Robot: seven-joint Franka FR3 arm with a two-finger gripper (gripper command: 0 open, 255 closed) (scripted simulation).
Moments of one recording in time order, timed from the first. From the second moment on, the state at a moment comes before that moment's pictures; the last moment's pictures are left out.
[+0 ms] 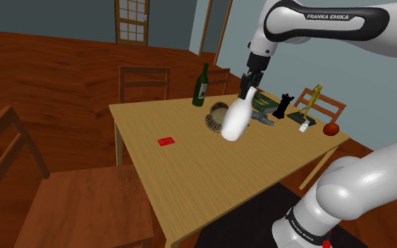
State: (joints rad) arm -0.08 -0.41 -0.06 -2.12 -0.03 1.68 -0.18
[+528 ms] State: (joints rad) arm -0.08 -0.39 -0.05 -1.99 -0.03 1.57 -0.18
